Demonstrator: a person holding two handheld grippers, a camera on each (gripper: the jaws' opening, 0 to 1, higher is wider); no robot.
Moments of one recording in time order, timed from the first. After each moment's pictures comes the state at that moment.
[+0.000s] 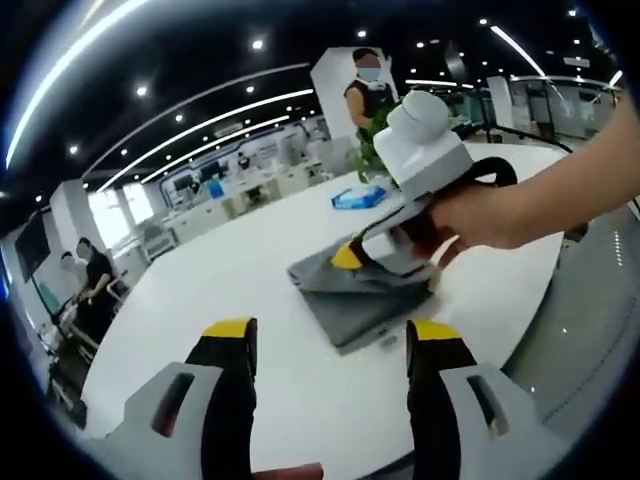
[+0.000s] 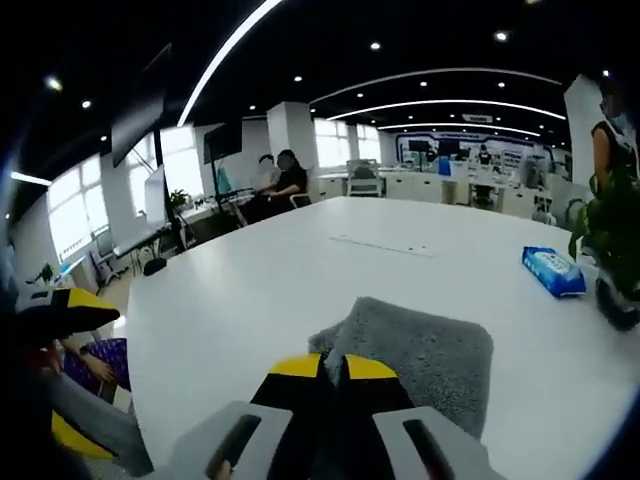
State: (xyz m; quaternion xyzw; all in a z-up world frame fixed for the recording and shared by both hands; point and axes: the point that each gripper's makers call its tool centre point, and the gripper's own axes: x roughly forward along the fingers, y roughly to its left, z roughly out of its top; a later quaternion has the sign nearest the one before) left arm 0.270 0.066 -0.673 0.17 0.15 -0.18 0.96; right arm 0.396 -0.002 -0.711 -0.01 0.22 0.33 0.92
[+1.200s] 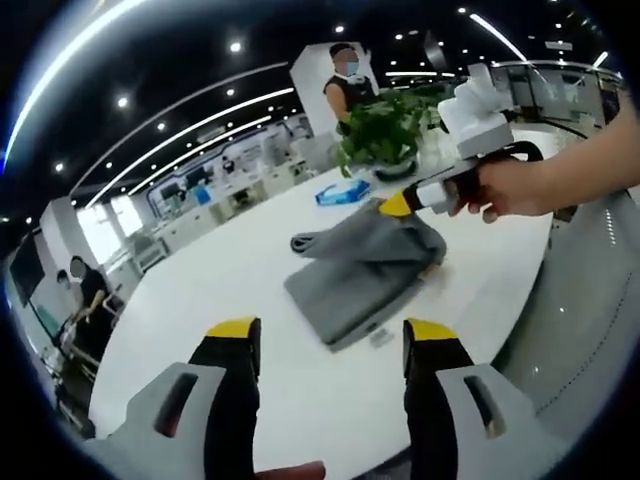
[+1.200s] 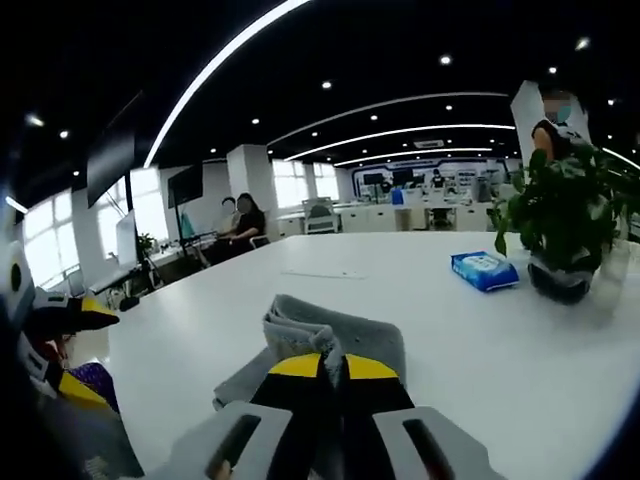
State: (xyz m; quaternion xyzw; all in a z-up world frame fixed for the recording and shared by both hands) left arm 0.265 0.052 -0.679 0.20 0.15 -0.21 0.94; right arm 0.383 -0.109 -0.703 0.04 0.16 0.24 0.96
